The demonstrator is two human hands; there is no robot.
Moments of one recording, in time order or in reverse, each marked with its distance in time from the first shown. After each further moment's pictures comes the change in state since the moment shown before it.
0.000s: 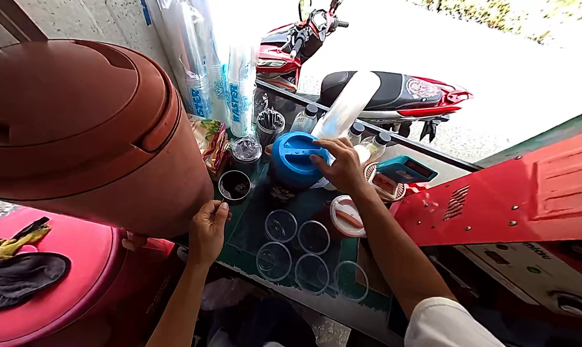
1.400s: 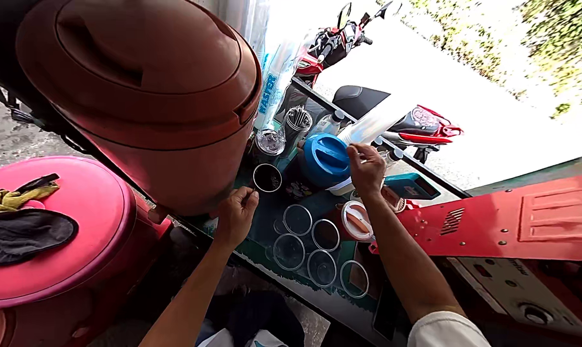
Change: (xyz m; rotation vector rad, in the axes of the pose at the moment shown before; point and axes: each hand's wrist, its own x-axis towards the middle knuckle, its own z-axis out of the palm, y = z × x) left_hand -0.002 -0.016 -0.013 -0.027 -0.081 -0.038; right_hand -0.002 -0.014 0.013 -0.007 0.169 0.294
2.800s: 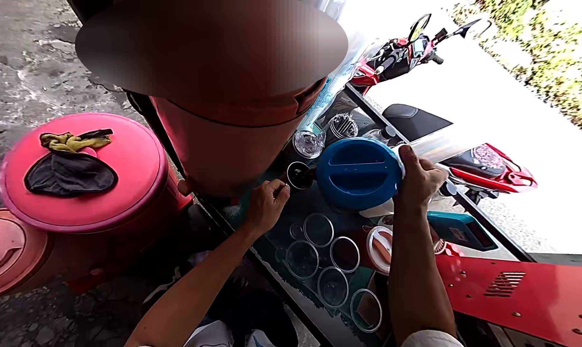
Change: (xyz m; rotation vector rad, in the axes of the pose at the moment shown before) left_hand 0.010 0.007 0.014 0.030 0.025 -0.121; right_hand 0.030 -0.054 0.011 0.528 0.152 0.199
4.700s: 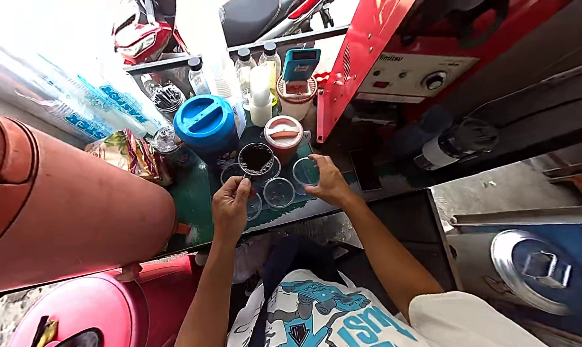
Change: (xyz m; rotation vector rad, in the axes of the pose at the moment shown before) left_hand -0.087 0.066 0.061 -0.194 -0.636 0.253; right_hand -0.296 0.062 -0.170 -0.539 -0.101 0.401
